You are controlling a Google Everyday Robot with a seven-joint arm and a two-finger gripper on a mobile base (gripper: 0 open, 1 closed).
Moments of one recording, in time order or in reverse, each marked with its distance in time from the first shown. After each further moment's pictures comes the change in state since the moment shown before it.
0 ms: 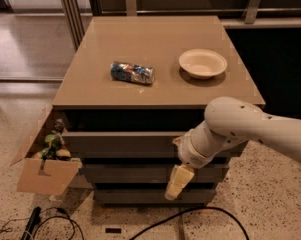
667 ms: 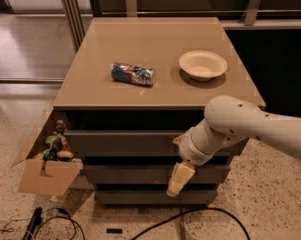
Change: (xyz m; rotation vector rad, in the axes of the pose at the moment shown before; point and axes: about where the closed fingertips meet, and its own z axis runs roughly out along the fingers) arm 0.001 -0.014 0.003 0.005 0.000 0.003
